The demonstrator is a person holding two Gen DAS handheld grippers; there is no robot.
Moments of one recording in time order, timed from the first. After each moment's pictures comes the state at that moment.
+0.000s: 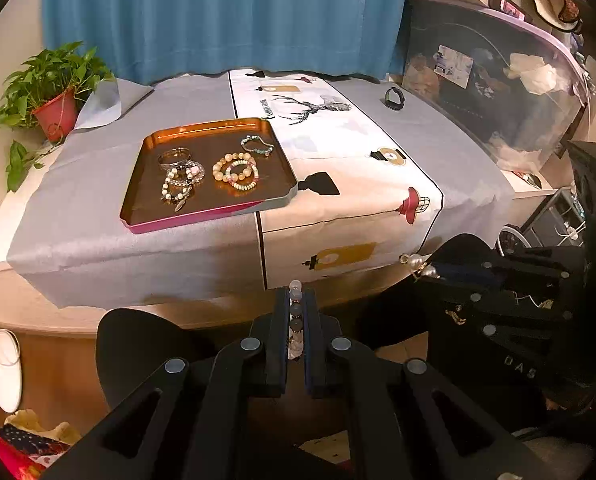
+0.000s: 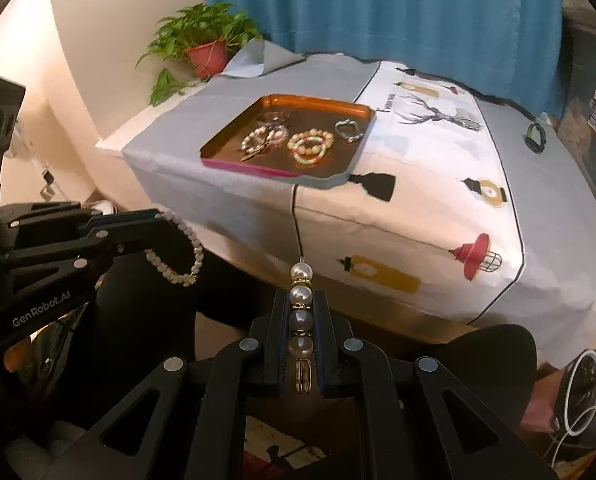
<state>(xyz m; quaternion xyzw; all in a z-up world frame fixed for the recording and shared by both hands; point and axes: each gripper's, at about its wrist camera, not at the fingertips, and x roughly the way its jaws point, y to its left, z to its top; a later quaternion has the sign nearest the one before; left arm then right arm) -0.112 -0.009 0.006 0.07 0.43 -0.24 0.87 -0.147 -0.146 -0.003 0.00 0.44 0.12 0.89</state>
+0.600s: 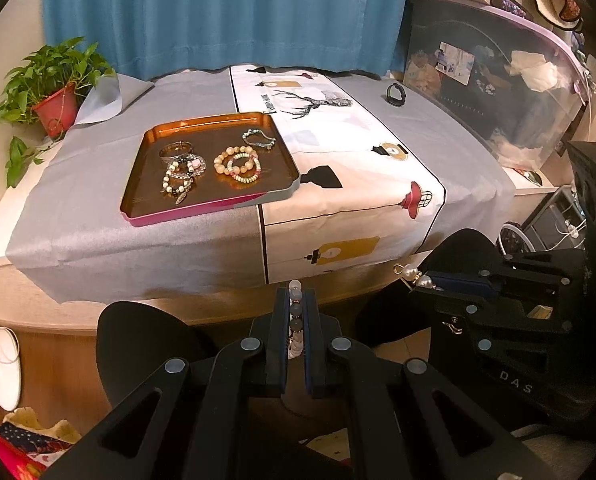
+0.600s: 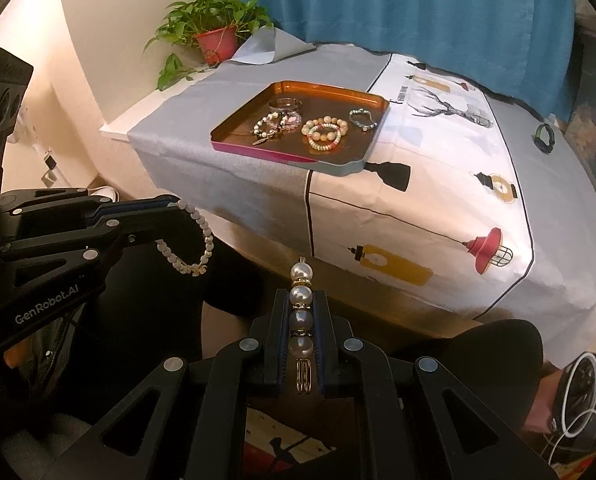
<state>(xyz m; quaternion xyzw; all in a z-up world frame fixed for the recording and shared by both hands) -0.116 -0.004 0.002 0.07 0.44 -0.24 0.86 -0.147 -0.133 -0.010 -0.01 0.45 0.12 0.88</state>
